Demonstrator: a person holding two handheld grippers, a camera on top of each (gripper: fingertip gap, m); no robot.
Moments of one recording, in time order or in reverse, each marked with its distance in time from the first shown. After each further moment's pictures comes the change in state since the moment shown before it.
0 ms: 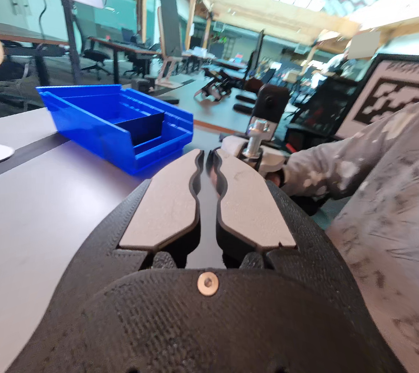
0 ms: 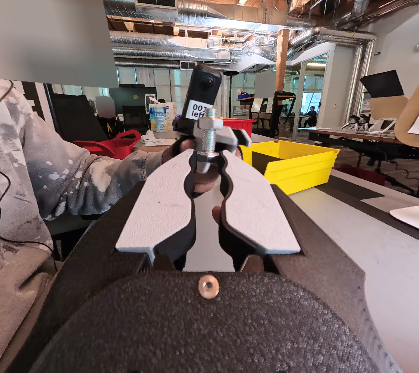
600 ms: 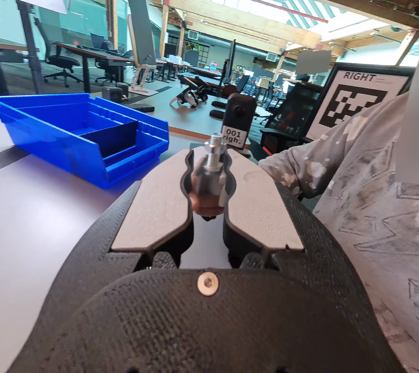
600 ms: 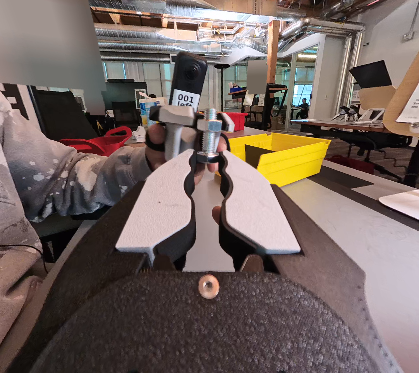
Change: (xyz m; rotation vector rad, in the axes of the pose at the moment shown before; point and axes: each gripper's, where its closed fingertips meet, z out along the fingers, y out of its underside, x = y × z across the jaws) left arm 0.026 -0.006 0.005 0.028 0.117 -0.013; right arm 0.008 0.007 0.001 -0.028 0.045 0.008
